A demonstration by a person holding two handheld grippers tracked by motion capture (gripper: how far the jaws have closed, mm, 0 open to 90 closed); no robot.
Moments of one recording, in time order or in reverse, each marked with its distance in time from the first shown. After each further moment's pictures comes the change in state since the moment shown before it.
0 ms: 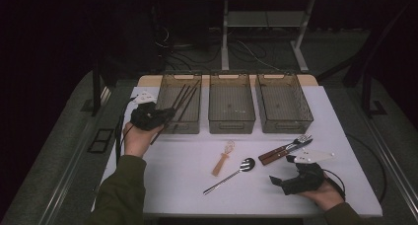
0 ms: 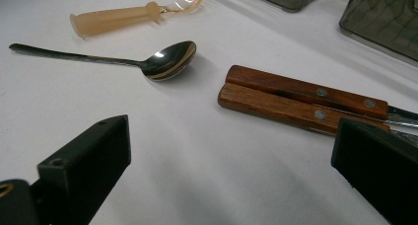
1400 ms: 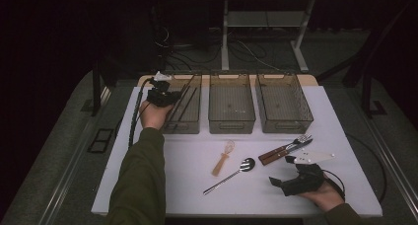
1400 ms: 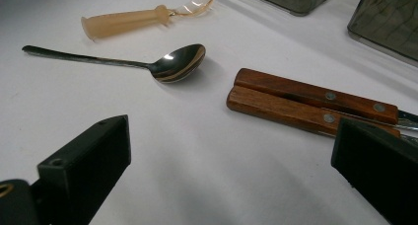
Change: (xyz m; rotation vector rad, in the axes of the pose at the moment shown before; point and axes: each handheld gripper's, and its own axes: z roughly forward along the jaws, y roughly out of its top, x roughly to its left) left arm 0.042 0.025 0.080 0.112 0.143 -0.038; right arm 0.002 0.000 -0.001 -0.013 0.019 -0.006
